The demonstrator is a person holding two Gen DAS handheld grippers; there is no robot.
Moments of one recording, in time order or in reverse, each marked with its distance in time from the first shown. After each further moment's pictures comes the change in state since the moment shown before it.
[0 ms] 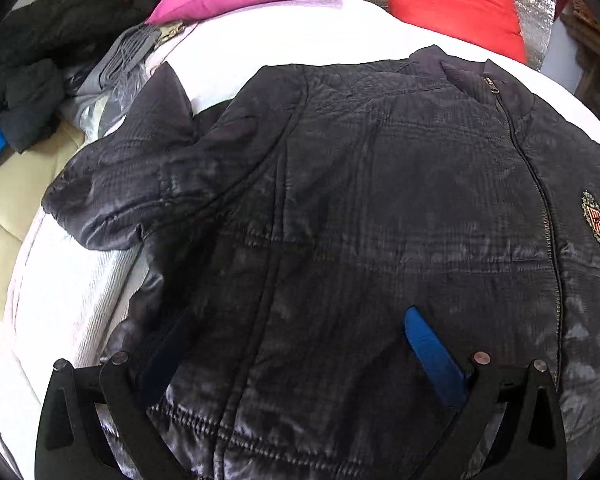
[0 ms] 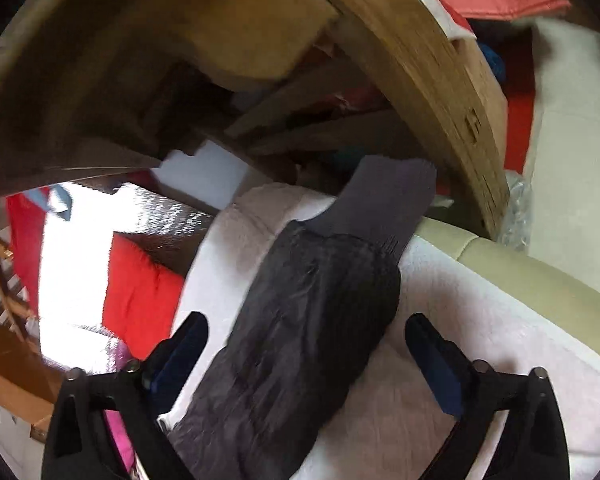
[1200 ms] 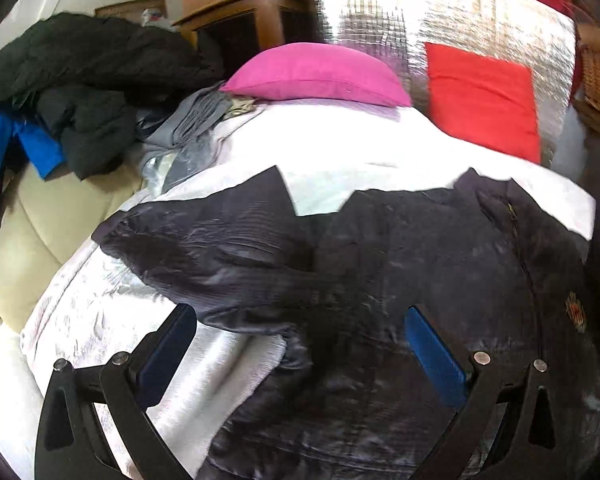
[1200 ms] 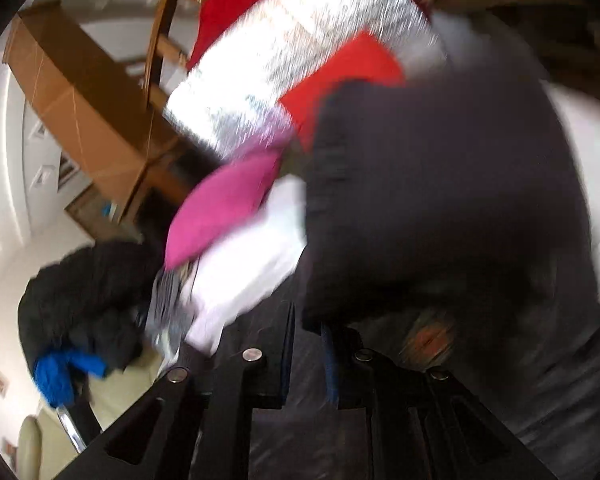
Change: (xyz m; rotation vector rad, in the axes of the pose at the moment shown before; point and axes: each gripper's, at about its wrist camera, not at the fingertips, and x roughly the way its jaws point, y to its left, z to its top) left arm -0.059 0.107 0.015 -0.151 -0.287 0.013; right arm -0.020 0.253 -0.387 -0.646 0.353 0.375
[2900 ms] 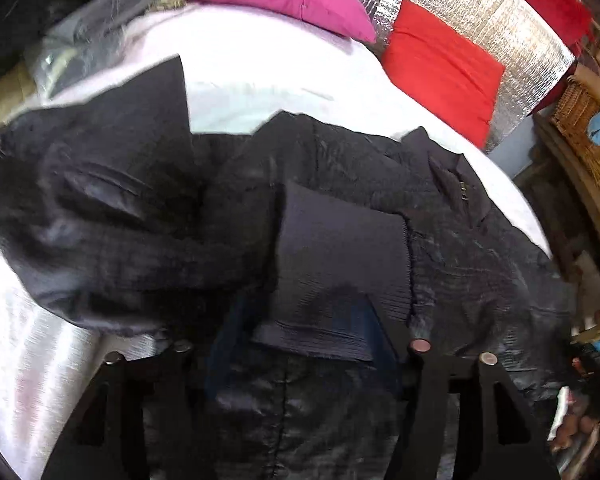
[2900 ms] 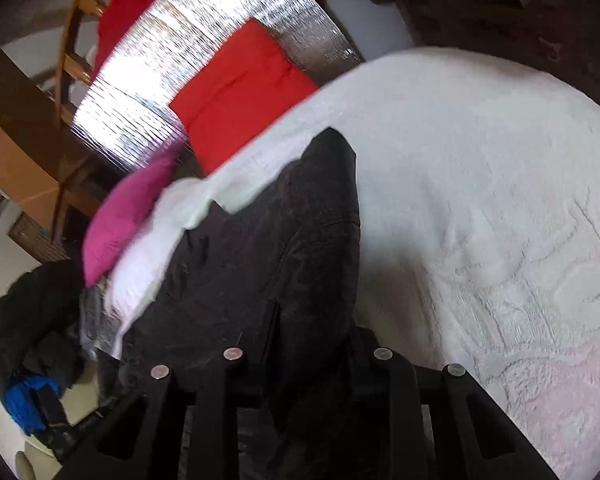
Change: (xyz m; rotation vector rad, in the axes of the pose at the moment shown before) left arm 0.075 -0.022 -0.004 -0.121 0.289 -0.412; right arm -0.012 -0.152 0.035 0.130 0.057 -0.262
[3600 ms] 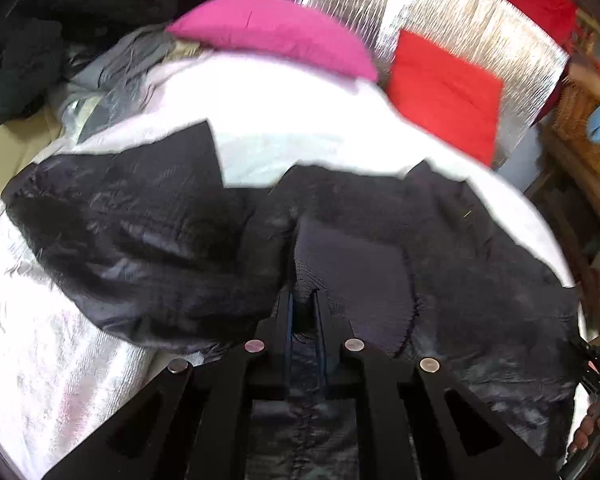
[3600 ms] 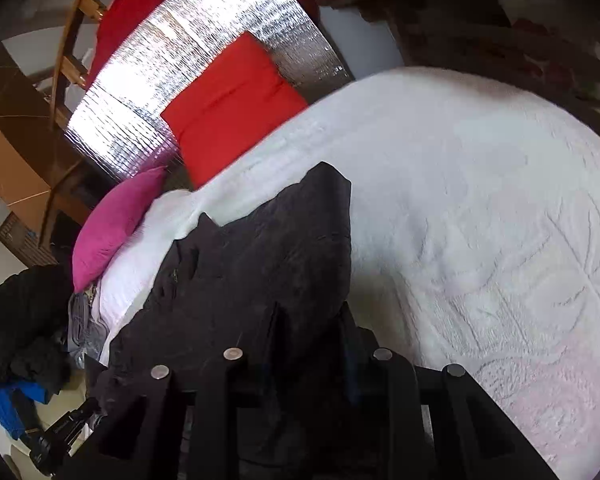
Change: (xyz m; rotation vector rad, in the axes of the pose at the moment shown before) left arm -0.028 -0.002 0.002 0.058 -0.102 0.121; right arm -0.014 0.003 -0.003 -0.006 -0.051 -0.049
